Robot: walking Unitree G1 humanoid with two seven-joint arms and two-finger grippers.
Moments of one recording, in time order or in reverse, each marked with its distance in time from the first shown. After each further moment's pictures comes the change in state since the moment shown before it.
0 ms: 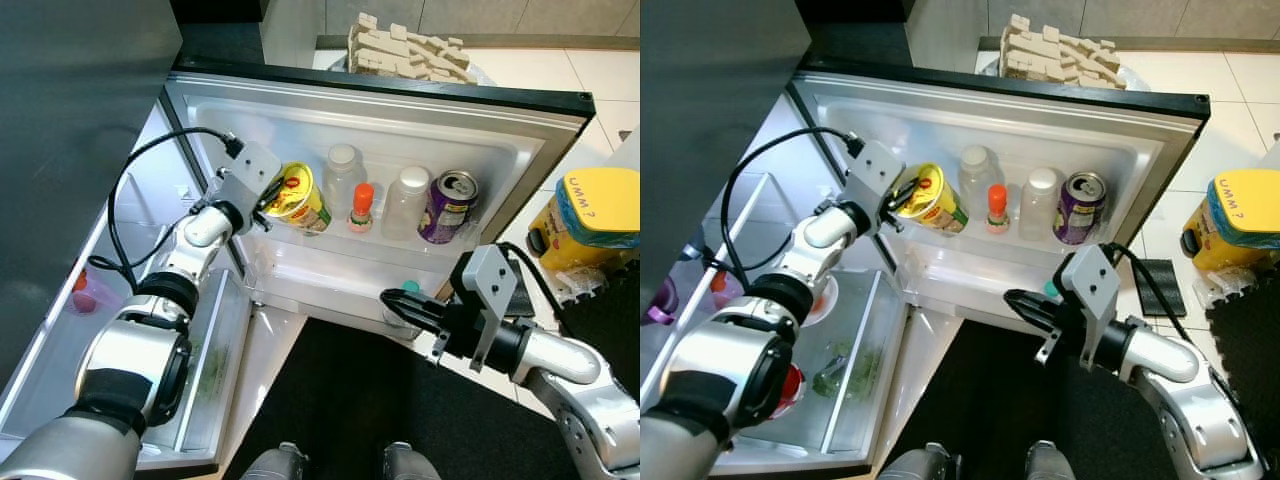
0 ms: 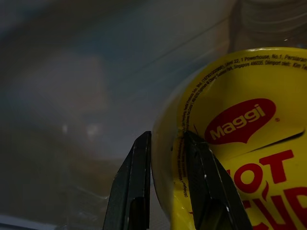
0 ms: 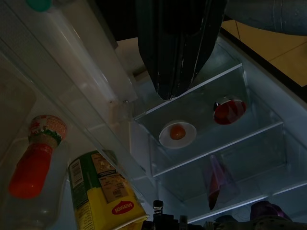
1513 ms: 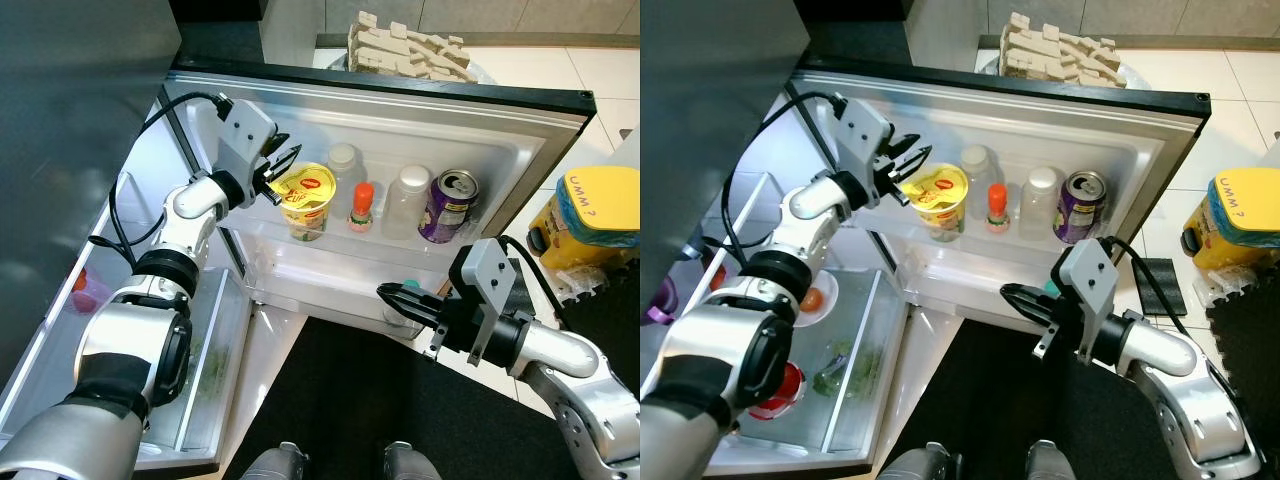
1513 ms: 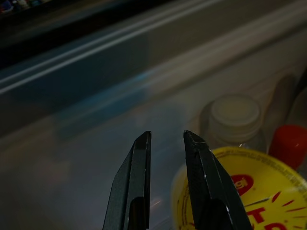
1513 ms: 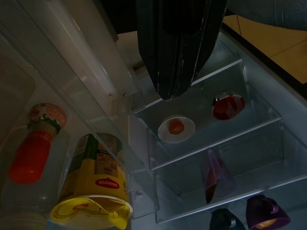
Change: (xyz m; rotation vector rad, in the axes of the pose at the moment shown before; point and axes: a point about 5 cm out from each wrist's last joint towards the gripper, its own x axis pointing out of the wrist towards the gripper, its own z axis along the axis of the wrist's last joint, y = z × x) left arm 0.004 0.023 0.043 -0.133 -0.232 -0.122; right arm 0.004 -0.001 0.006 -0.014 -0.023 0.016
